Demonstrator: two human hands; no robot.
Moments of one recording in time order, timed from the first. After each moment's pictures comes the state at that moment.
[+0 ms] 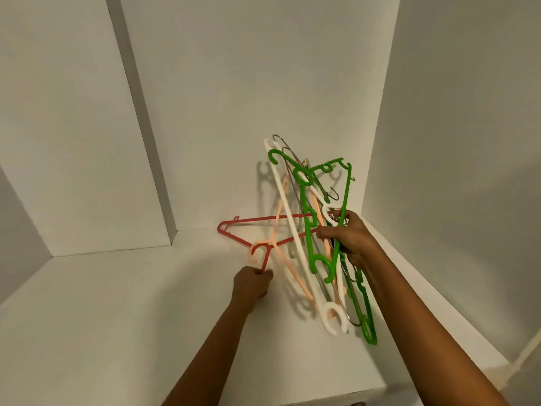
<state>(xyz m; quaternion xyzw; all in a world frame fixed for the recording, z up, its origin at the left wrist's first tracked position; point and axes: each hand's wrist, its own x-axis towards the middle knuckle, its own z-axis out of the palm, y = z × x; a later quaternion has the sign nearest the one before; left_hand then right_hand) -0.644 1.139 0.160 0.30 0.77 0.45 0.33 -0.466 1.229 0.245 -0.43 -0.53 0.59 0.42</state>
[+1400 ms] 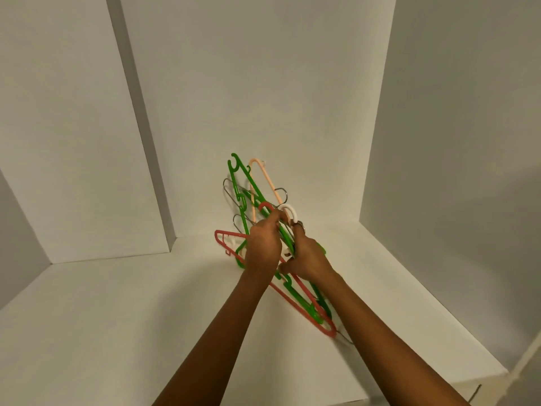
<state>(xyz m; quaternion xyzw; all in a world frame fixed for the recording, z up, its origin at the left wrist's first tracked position) -0.619 1.164 0.233 0.55 0.67 0.50 -0.03 -0.523 1.200 0.226 -0.44 -0.83 0.26 0.22</state>
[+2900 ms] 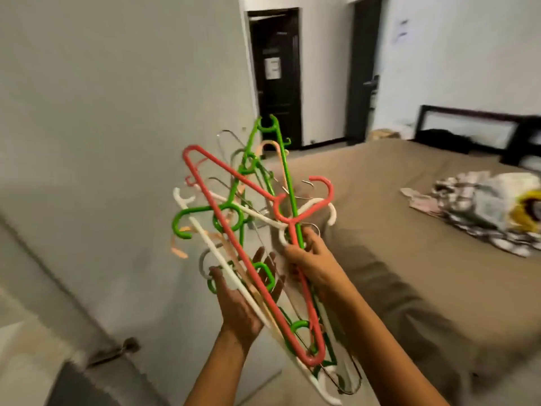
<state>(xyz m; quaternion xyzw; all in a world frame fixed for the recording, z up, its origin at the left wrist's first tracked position) -0.203 0.769 0.131 0.31 0.09 0.04 0.95 -0.175 0.631 0.197 -0.61 -0.18 0.14 0.76</state>
